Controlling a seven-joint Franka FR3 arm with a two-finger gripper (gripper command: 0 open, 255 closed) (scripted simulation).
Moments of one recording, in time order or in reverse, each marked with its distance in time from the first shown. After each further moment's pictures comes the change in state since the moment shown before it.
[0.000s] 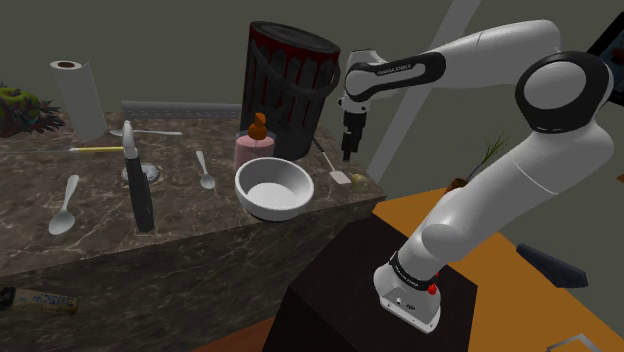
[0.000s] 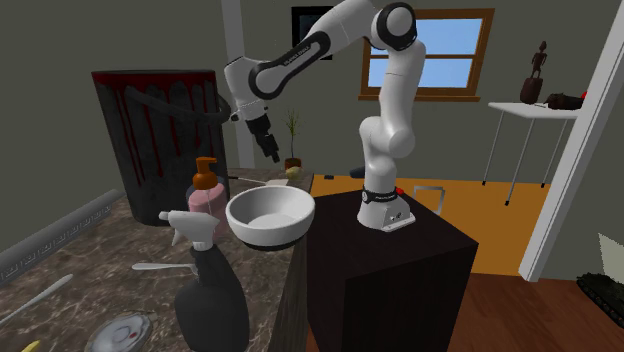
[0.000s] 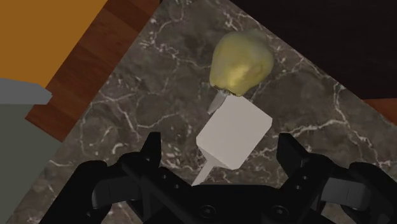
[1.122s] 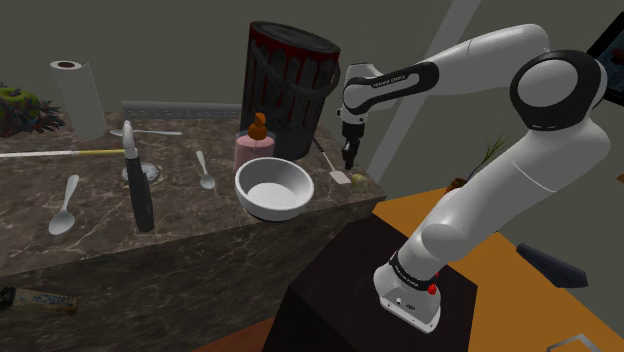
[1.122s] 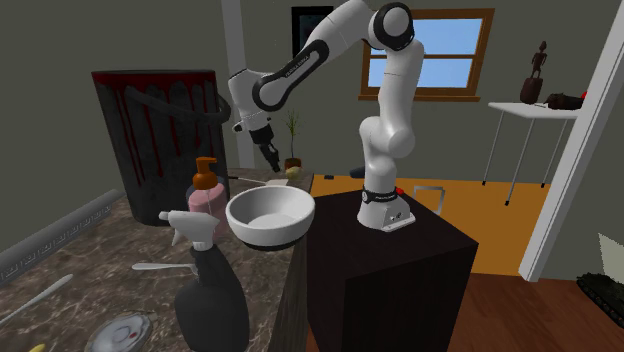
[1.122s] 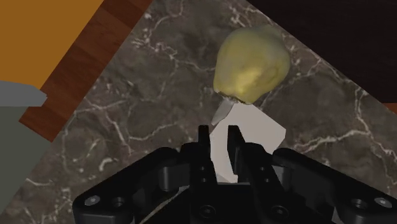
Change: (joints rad) arm -0.005 0.025 -0.009 -0.072 -0.003 0.093 -0.005
